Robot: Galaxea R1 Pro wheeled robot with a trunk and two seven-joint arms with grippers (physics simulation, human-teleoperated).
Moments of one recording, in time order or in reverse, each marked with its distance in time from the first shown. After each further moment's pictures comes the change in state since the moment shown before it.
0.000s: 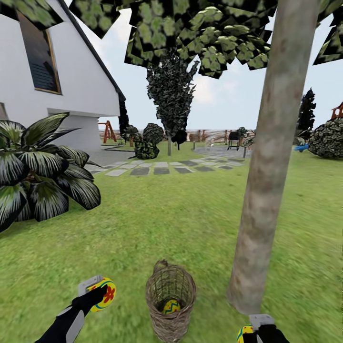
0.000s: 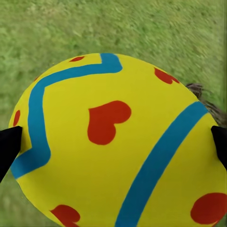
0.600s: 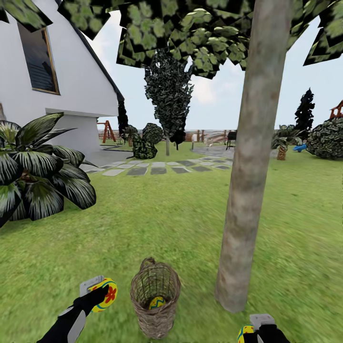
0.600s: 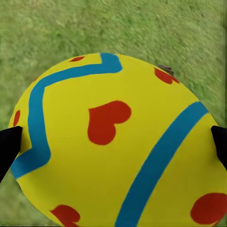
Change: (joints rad) left arm 0.000 -0.008 -0.001 0.002 0.000 0.000 0.000; right arm 0.000 -0.003 0.000 -0.001 0.000 0.000 0.000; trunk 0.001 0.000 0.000
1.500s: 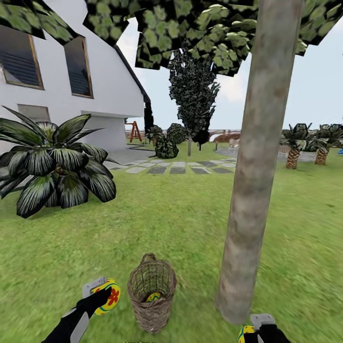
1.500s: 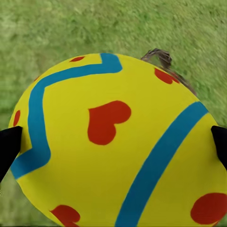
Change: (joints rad) left arm 0.000 -0.015 -0.002 0.017 -0.001 0.000 0.000; right arm 0.000 -0.001 0.000 0.000 0.000 0.000 -0.004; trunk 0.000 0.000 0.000
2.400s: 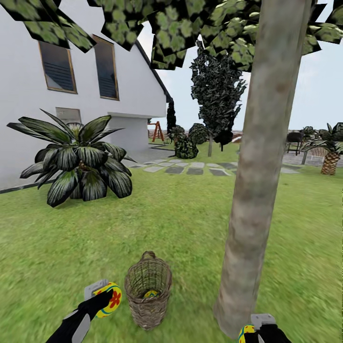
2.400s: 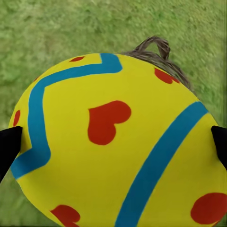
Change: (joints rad) left arm 0.000 -0.008 0.000 0.020 0.000 -0.001 0.000; right arm 0.000 -0.003 0.000 -0.002 0.000 0.000 0.003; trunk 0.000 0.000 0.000
